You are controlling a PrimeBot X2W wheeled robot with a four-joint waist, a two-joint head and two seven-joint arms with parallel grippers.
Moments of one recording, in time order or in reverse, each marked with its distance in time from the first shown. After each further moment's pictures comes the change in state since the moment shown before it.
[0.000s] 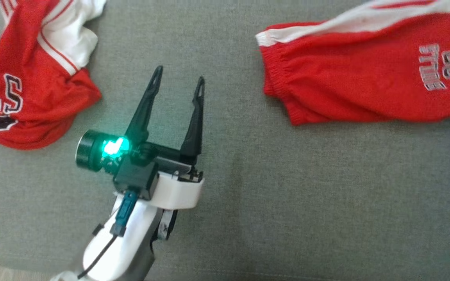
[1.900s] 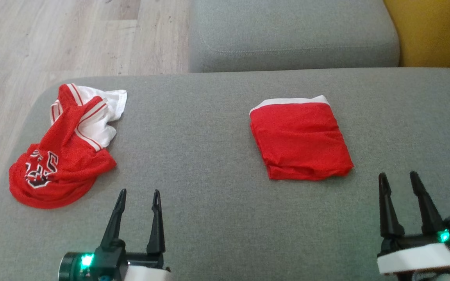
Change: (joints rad) left arm 0.521 -0.074 0.286 0.057 0.068 -0.115 0.001; right arm 0.844 0.418 -0.238 -0.694 -0.441 0.000 -0.195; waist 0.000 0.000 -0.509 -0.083
